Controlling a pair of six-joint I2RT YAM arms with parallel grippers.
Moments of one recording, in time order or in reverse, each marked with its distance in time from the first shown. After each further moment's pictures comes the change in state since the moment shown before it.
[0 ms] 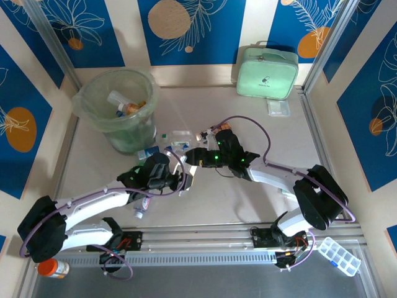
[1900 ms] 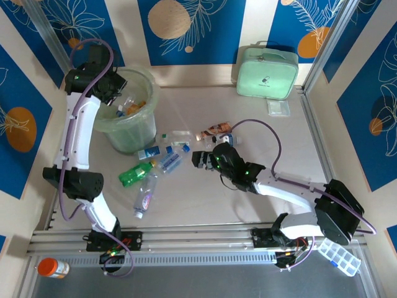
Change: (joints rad) left arm 0.672 0.630 1.629 -1.194 -0.361 -0.671; right arm 0.164 -0.177 -0.060 -0.185 0.752 -0.129
